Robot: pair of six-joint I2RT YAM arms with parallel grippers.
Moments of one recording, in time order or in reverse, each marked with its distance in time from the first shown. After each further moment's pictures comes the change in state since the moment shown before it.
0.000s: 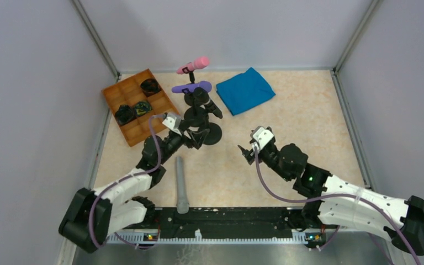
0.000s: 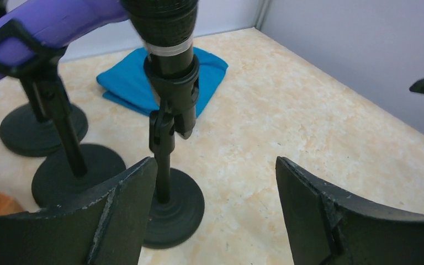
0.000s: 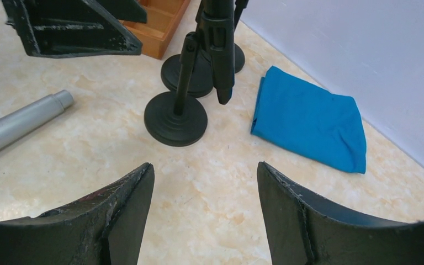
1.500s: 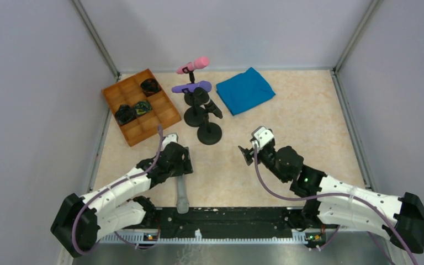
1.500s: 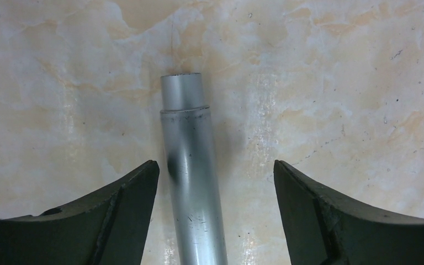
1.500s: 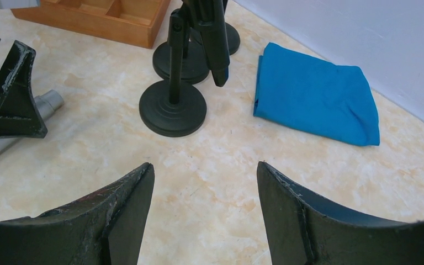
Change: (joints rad) left arm -0.212 -0.166 0.136 -1.385 -0.599 -0.485; right arm 0.000 0.025 -0.074 0.080 0.074 0.105
